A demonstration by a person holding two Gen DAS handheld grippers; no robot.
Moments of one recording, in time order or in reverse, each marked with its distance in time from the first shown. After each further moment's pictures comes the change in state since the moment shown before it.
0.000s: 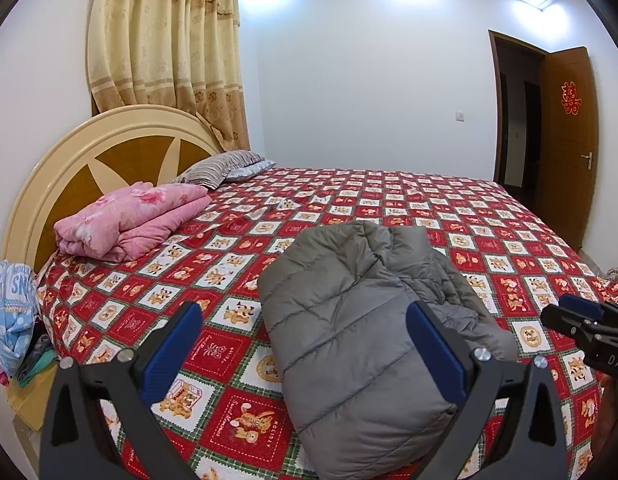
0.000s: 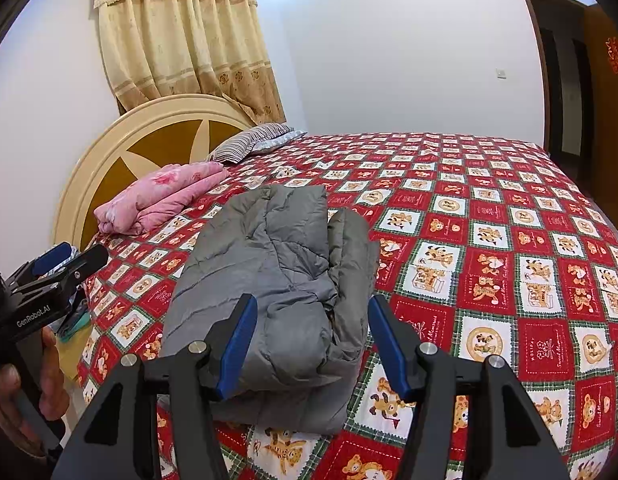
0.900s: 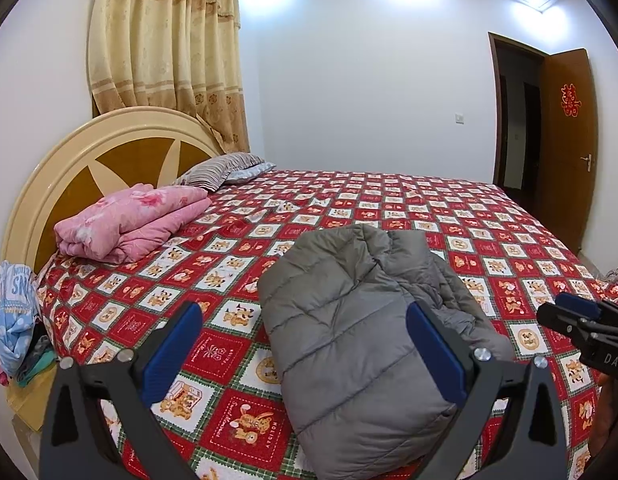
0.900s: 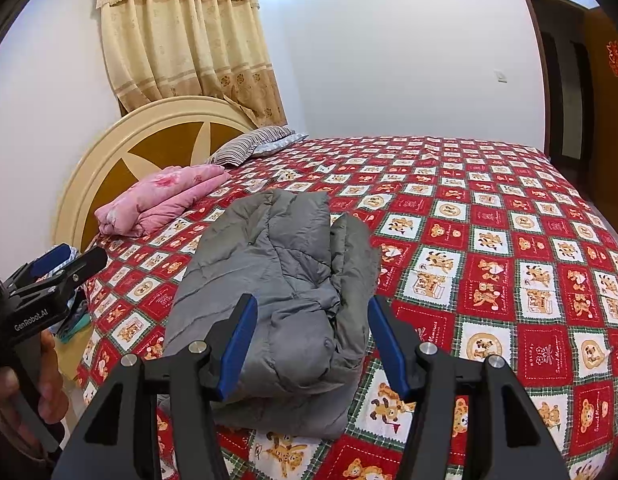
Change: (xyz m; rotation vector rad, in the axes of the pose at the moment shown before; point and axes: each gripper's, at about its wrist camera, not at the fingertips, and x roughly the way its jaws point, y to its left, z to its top) left arm -0.001 0.001 0.003 0.004 -0.007 -0.002; right arm -0.001 0.000 0.003 -0.007 -0.010 0.002
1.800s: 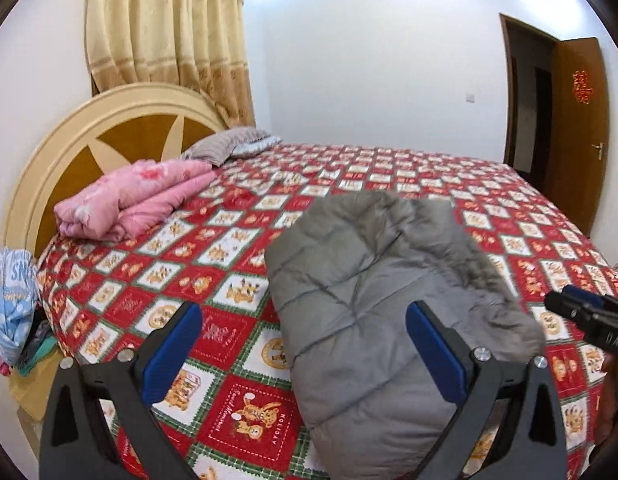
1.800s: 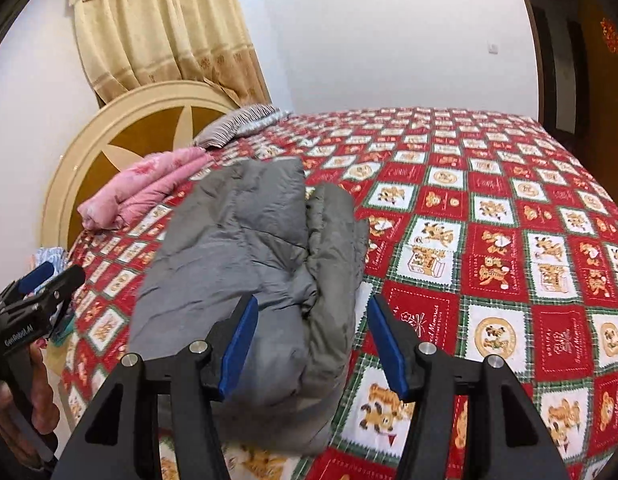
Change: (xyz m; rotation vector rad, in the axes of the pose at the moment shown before) left arm 0.031 0.006 -0.008 -0.010 0.077 0.032; right arm 0.044 -0.024 -0.008 0.050 0.075 -0.015
